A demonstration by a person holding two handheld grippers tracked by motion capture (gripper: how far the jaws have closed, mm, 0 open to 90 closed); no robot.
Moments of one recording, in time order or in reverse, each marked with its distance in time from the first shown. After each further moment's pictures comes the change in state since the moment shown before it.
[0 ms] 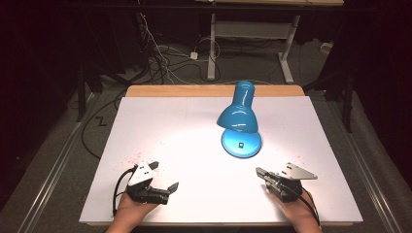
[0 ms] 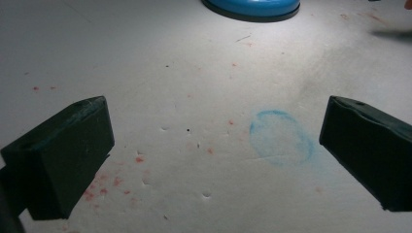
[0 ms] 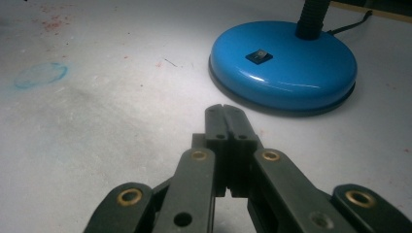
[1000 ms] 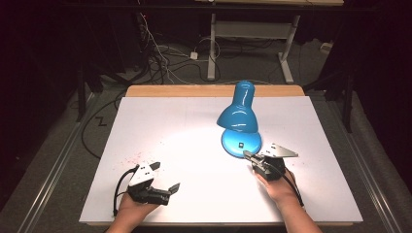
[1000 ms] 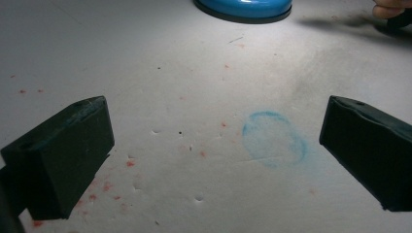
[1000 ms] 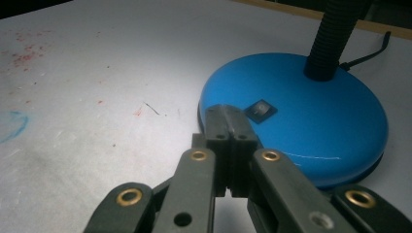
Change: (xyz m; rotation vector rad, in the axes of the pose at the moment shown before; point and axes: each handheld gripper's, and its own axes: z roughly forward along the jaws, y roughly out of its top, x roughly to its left) left arm -0.001 -0.001 0.002 -0.008 -0.025 0.005; right arm -0.013 0.032 0.054 -0.013 0.004 0.031
